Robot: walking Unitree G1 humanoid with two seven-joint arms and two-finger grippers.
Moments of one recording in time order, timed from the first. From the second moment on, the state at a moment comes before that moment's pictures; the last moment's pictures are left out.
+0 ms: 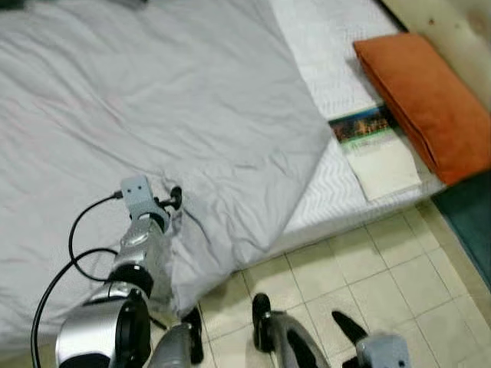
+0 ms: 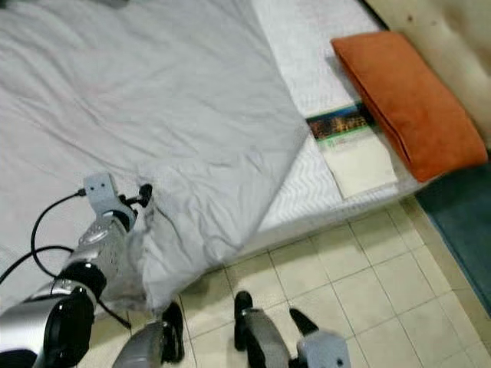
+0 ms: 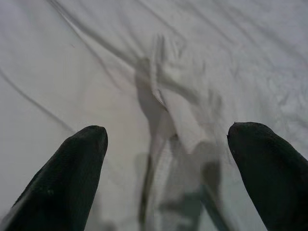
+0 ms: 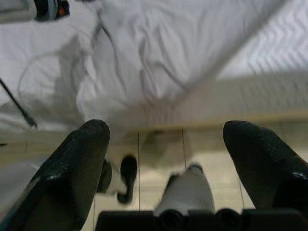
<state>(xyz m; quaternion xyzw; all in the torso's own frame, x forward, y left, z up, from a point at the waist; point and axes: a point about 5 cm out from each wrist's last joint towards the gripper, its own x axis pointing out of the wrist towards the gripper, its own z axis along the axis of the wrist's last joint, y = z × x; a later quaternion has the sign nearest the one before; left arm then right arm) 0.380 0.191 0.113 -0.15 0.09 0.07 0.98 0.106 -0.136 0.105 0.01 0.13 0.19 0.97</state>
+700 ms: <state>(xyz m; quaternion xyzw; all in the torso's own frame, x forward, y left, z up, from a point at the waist) 0.373 0.164 0.091 -0.19 0.14 0.03 0.97 0.100 -0.133 0.107 0.00 0.16 0.16 0.97</state>
